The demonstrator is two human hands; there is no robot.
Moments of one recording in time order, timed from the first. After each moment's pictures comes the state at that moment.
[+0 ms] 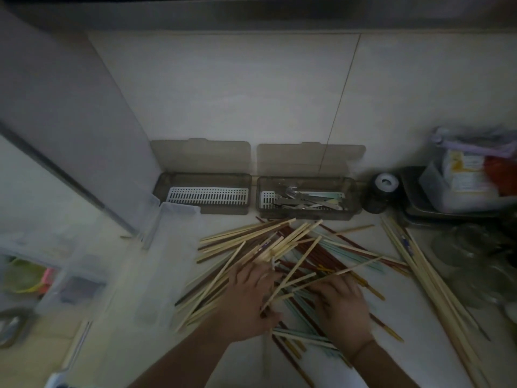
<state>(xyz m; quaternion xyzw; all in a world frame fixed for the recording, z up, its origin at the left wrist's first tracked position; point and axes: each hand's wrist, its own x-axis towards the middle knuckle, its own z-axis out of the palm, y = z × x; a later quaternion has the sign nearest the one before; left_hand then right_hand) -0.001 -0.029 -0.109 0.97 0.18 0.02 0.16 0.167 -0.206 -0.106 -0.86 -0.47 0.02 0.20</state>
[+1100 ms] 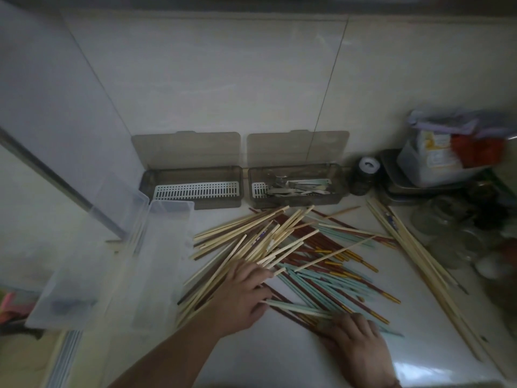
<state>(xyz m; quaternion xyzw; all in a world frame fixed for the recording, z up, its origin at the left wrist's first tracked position) -0.029 -0.001 -0.124 0.99 -0.02 0.10 0.13 0.097 -0.282 -0.136 -0.84 -0.51 -0.13 0.13</state>
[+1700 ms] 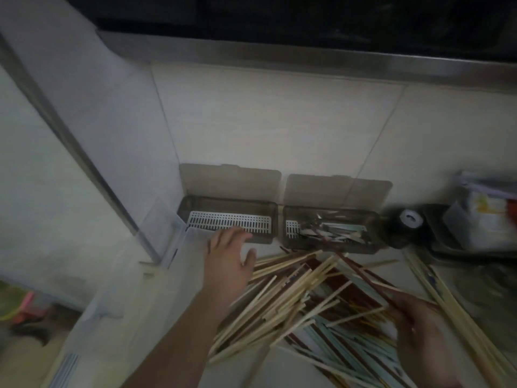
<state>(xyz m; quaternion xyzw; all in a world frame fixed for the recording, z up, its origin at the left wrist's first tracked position) 0.003 0.105 -0.061 0.88 0.34 0.27 0.18 0.180 -0.198 -0.044 -0.89 -0.27 0.03 0.38</state>
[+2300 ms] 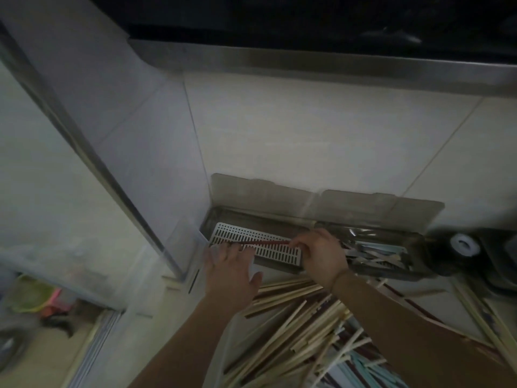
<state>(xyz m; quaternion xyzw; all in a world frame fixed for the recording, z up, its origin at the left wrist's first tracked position) -0.015 0.155 -0.060 0.91 0.40 0.03 0.08 0.181 0.063 -0.042 -0.80 -0.54 0.06 0.24</state>
